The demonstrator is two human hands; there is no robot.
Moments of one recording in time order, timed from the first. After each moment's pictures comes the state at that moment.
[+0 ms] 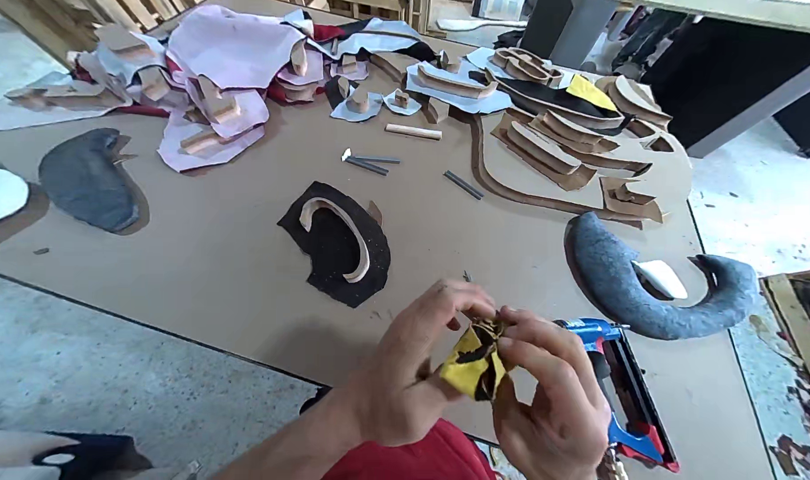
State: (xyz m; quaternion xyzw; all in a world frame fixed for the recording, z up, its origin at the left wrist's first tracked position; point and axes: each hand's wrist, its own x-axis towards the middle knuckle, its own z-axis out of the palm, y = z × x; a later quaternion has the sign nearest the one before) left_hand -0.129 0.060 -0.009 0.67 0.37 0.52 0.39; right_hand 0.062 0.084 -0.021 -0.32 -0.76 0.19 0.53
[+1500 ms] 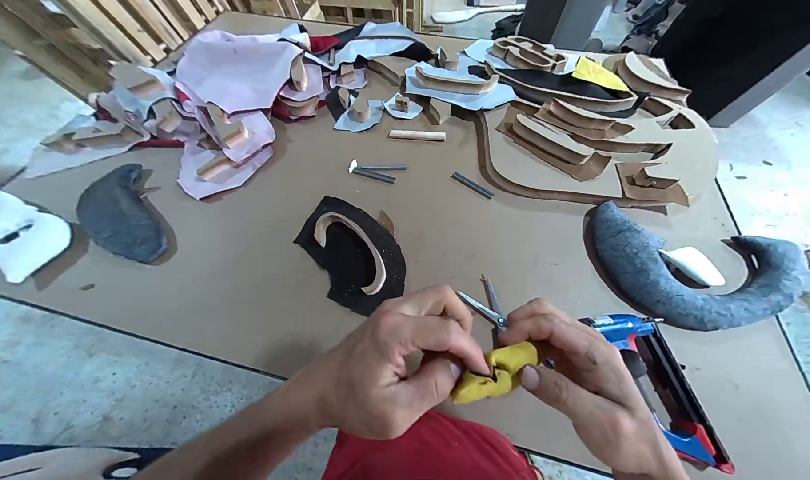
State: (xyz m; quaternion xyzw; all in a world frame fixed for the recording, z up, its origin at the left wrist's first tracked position) left_hand -0.187 0.074 0.030 0.74 0.31 0.41 0.43; right_hand 0.081 0.122 -0.011 -0.21 -0.73 0.54 0.36
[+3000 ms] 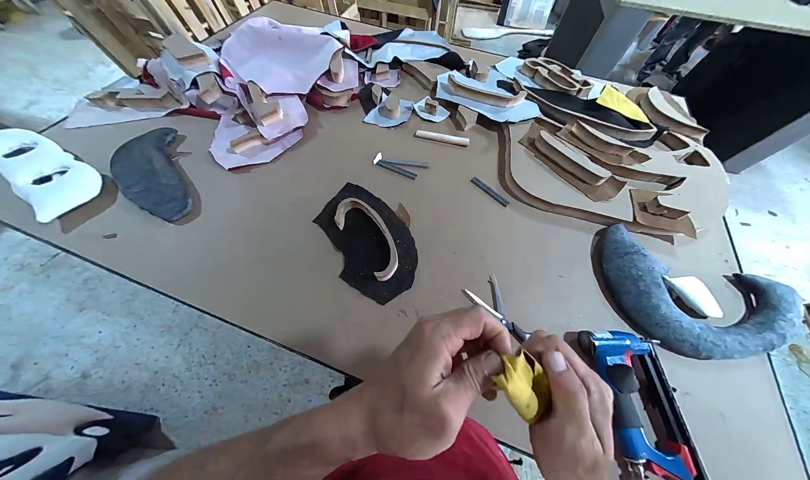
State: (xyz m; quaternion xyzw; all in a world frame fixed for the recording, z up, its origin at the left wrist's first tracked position) left_hand -0.144 0.035 0.024 0.59 0.38 0.48 0.53; right_hand 0.047 0.068 -0.015 -0.35 -0.65 0.45 0.50
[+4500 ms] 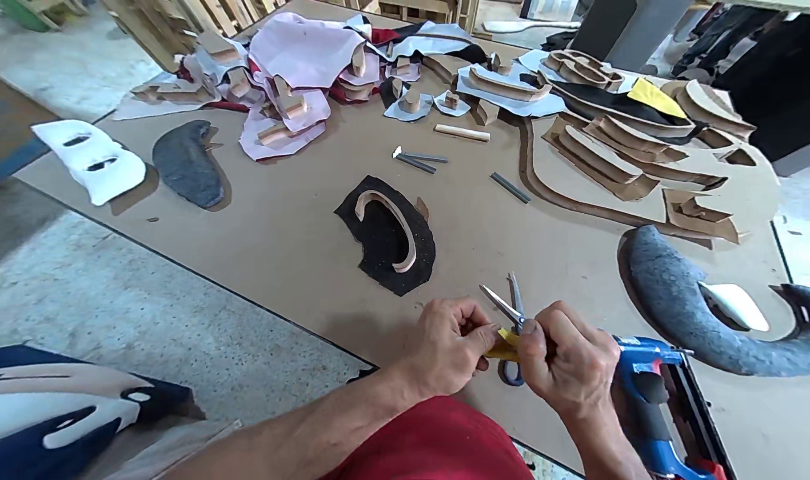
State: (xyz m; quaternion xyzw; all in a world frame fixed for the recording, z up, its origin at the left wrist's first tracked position) left_hand -0.138 0.044 -0.021 0.38 0.57 0.44 0.58; right_hand 0.041 0.119 -0.052 -0.33 -0.82 0.08 0.46
